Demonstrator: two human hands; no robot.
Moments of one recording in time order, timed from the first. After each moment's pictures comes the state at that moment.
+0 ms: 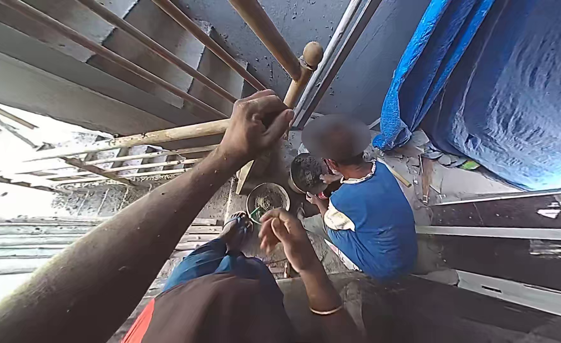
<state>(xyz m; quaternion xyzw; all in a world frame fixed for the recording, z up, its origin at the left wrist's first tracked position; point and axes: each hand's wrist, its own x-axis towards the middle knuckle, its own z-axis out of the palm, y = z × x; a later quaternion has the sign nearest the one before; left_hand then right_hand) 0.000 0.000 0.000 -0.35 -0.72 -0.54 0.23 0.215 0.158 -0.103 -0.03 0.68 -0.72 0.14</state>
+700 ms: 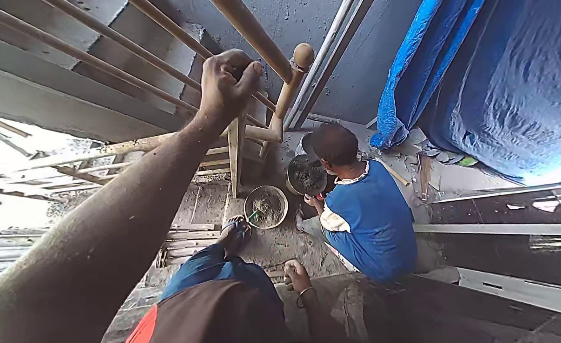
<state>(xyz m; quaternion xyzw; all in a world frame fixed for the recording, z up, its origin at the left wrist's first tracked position) -0.086 -0.007 0.005 -0.27 -0.74 -0.56 0.25 0.350 0.256 -0.366 0.39 0.69 -0.54 0.29</state>
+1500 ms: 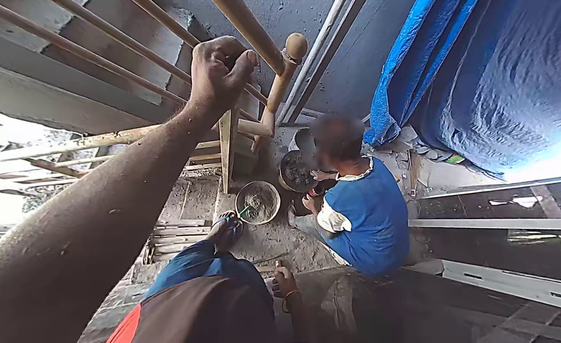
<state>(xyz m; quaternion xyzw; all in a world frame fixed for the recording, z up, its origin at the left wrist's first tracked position) -0.089 0.003 0.002 -0.28 -0.74 -0.56 0.26 0.385 0.245 -0.404 0.49 0.62 -0.51 0.32</state>
